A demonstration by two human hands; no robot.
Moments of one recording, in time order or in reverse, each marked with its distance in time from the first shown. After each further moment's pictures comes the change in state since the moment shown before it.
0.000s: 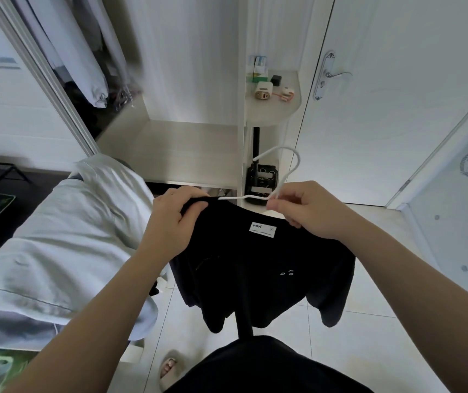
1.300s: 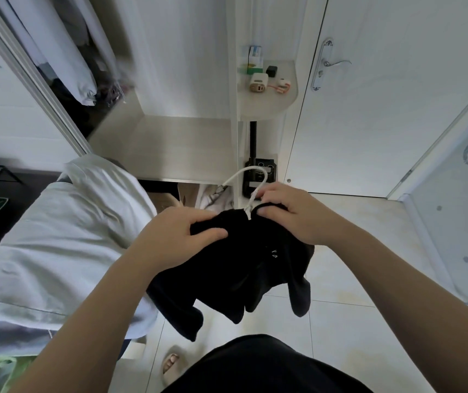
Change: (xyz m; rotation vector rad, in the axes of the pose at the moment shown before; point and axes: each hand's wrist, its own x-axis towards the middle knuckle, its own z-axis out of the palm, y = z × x) left_hand 0.009 0.025 -0.002 0.155 -0.505 -0.114; right_hand 0.006 -0.001 0.007 -0.157 -0.065 -0.092
